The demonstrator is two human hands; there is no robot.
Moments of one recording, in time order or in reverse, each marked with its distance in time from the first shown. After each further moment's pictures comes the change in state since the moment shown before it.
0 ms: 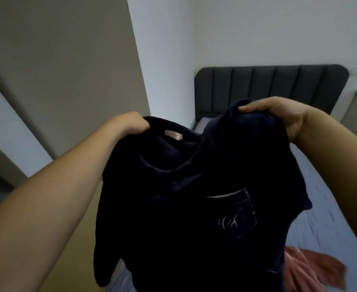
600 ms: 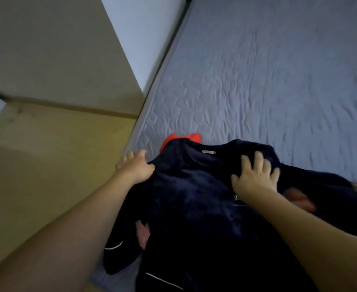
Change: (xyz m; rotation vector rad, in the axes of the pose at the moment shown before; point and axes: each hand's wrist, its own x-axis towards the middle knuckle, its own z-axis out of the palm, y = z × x) left_hand 0.199 -0.182 0.584 0.183 -0.415 -0.201; right_hand 0.340 0.559 -0.002 -1.210 0.412 0.496
